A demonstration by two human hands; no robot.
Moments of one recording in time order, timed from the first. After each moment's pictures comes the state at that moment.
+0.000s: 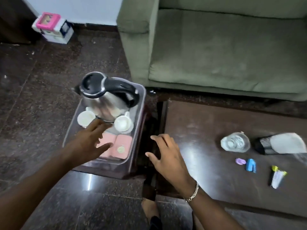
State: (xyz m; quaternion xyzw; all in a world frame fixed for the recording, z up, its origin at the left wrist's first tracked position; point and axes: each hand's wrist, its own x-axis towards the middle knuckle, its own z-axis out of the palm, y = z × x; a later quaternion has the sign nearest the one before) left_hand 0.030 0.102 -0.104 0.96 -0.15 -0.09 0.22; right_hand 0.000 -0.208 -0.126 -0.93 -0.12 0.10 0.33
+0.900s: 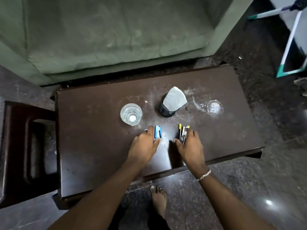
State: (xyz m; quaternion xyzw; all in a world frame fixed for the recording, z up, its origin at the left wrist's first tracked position) left_hand -0.029 -0.471 -0.233 0.94 -0.16 -0.22 0.22; right_hand -0.101 -0.644 -0.227 -0.91 0.31 0.09 0.26
